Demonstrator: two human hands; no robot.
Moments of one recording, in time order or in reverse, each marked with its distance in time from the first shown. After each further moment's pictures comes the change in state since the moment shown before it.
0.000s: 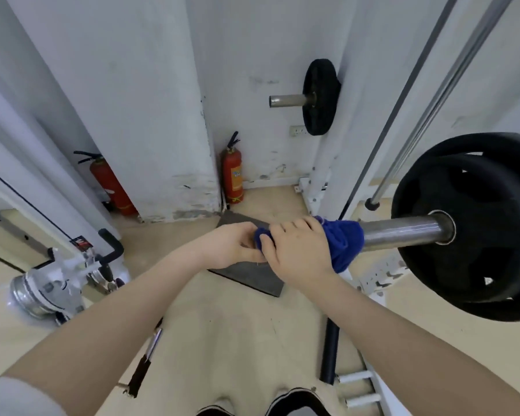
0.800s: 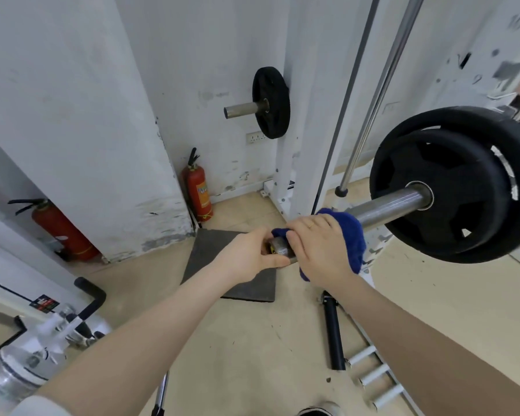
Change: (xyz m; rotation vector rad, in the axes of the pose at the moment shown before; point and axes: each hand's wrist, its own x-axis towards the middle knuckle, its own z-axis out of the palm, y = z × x) left_hand 0.001 -0.009 -0.002 0.070 -0.008 0.140; right_hand -0.009 -0.005 0.020 0.012 0.200 0.233
